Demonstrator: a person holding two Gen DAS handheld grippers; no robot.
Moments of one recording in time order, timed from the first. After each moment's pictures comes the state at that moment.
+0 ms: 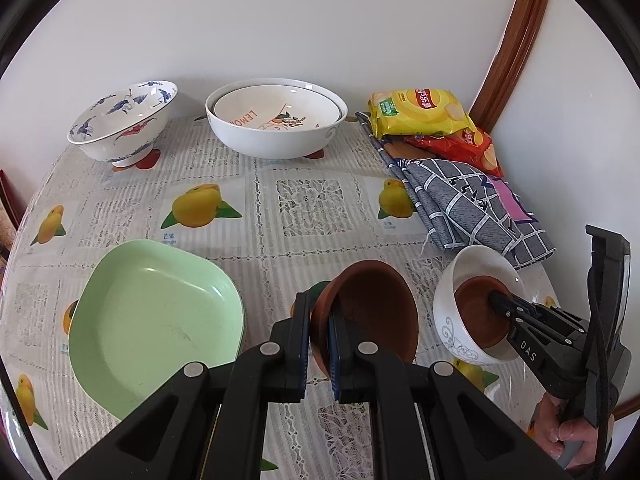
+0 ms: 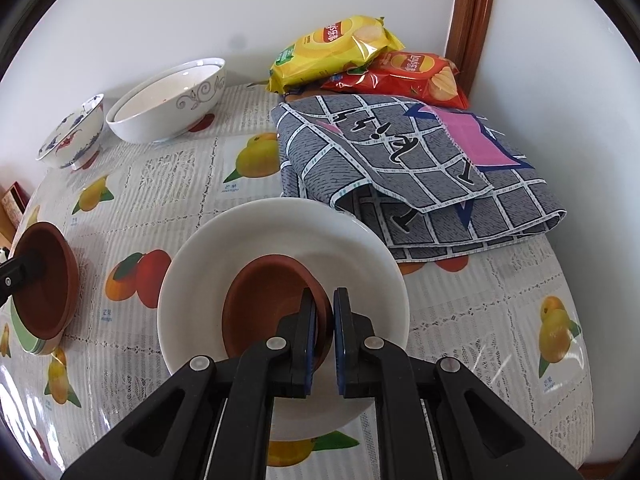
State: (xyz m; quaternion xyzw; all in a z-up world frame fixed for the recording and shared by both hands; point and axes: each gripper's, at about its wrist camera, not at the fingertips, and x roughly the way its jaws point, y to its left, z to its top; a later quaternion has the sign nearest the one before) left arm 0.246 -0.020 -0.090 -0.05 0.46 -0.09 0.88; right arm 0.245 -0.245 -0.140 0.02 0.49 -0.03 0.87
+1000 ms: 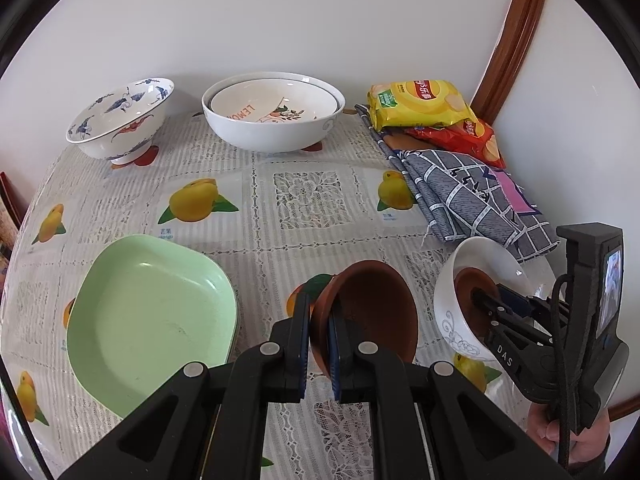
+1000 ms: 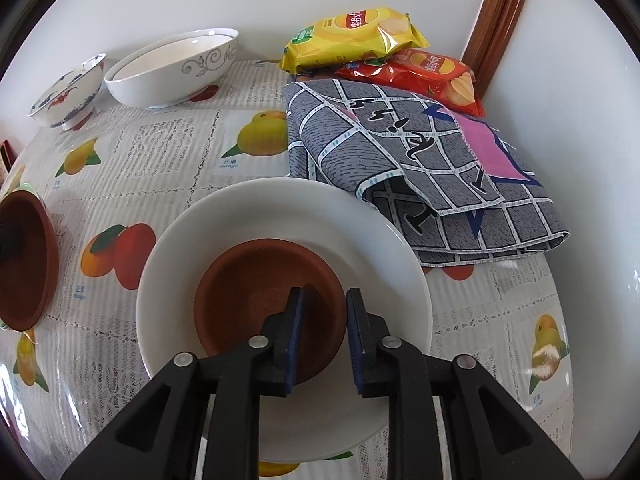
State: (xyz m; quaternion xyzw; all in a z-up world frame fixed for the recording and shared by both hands) left arm 0.246 -0.029 -0.090 -0.03 0.47 -0.09 0.88; right arm 0.253 -0.228 -0.154 -0.05 0.51 -0.04 0.86
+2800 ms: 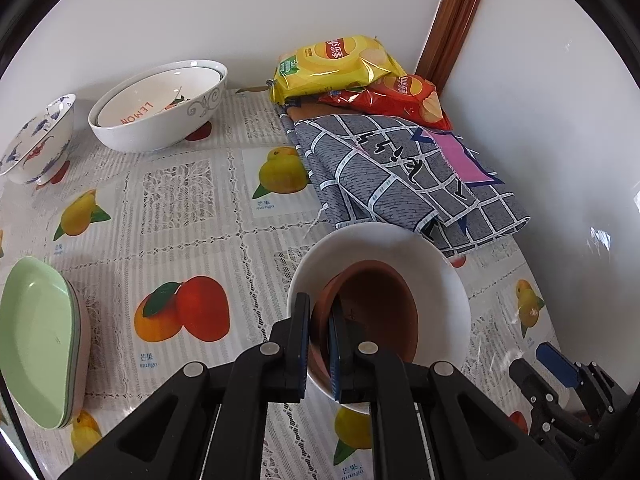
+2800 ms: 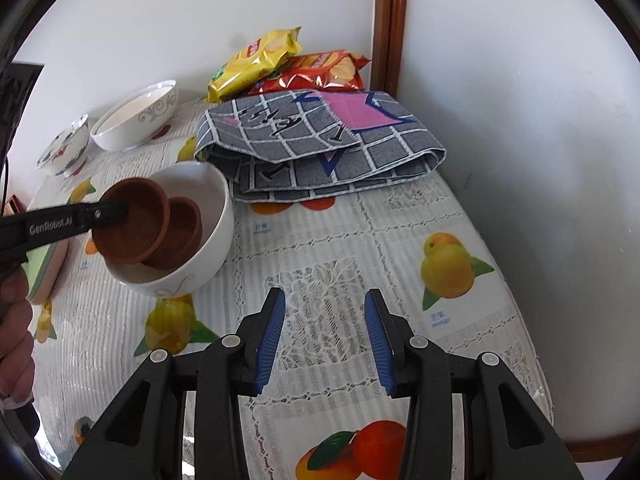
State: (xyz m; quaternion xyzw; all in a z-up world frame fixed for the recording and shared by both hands) left arm 0.259 -0.151 -0.109 -0.02 0.49 -0.14 0.86; right arm 0.153 -0.339 -0.121 0.04 0.48 -0.06 0.88
